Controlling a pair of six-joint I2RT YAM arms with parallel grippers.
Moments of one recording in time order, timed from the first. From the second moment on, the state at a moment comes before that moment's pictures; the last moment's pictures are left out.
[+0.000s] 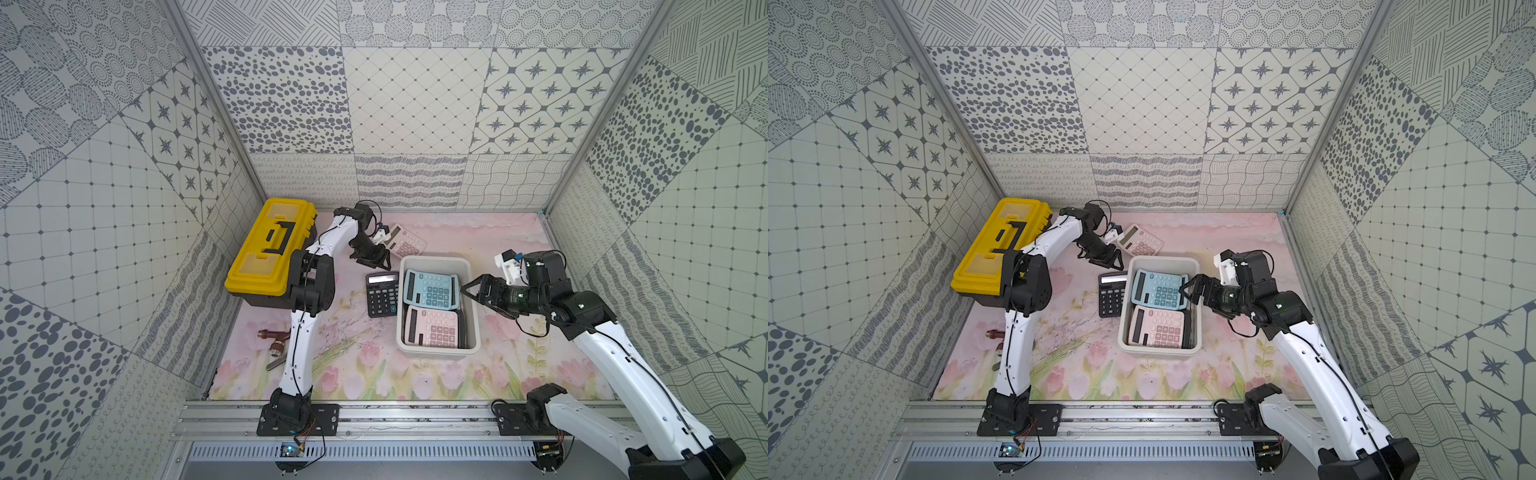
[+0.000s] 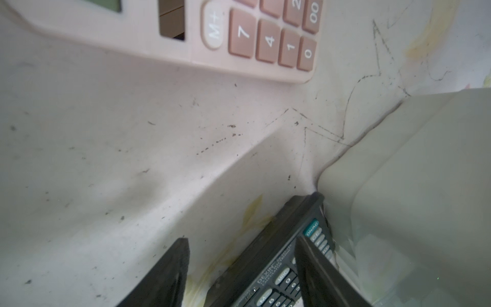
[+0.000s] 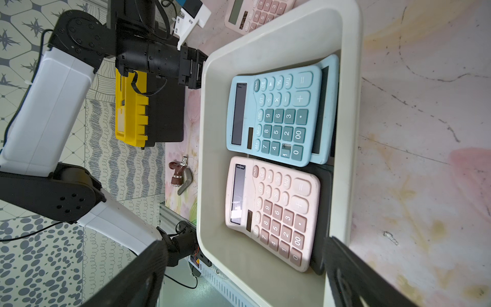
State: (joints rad) left arm -0.24 2.40 2.14 -1.23 0.48 0.21; right arm 0.34 0.96 1.01 -0.83 -0.47 0.67
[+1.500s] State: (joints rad) left arm -0.27 2.21 1.80 -1.16 0.44 0.15; right arm 0.34 1.03 1.10 -0.79 -0.53 0.70
